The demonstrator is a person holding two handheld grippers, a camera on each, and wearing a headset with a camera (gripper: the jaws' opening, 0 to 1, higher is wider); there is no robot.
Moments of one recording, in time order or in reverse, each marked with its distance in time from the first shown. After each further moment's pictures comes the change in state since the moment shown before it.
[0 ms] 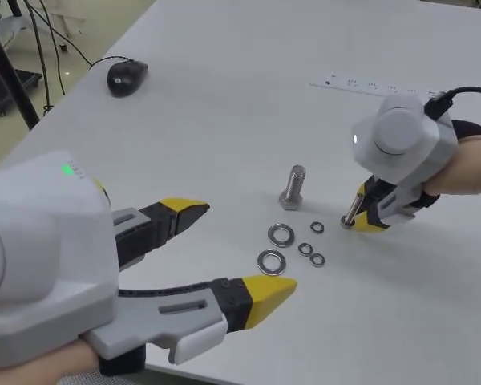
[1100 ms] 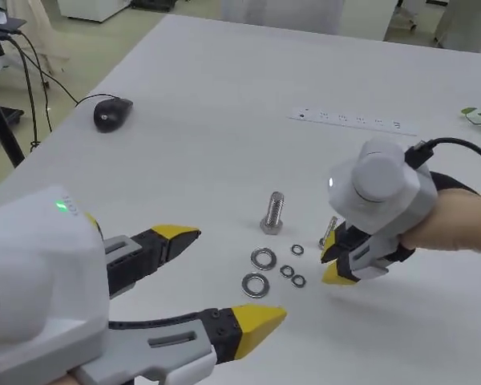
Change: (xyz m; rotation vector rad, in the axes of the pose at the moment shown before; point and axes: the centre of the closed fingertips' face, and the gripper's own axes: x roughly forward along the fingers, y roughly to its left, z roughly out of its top) left arm -0.011 -0.015 0.009 0.050 -0.023 -0.032; right arm -0.012 0.063 0.043 0.050 -0.116 0.045
